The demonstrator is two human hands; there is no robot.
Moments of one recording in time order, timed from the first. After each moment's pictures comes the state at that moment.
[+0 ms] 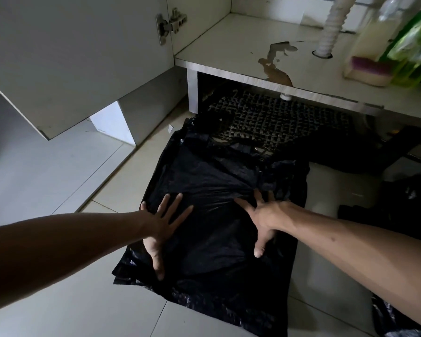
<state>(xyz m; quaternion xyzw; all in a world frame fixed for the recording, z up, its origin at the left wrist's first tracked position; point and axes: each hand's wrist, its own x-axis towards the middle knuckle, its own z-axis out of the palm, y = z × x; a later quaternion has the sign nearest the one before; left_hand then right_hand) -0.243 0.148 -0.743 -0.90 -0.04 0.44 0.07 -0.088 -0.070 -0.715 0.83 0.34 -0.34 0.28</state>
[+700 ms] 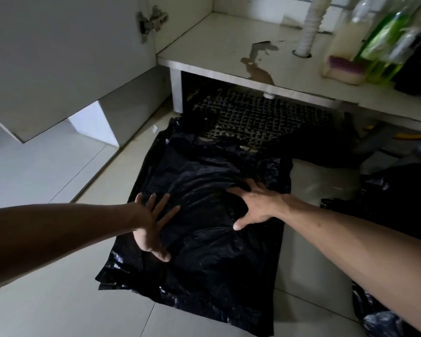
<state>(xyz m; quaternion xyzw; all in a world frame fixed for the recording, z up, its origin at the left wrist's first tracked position) -0.227 0.152 -0.739 -0.87 -0.03 0.48 0.11 -0.059 -0.090 -0.722 0.88 0.36 -0.30 0.10</state>
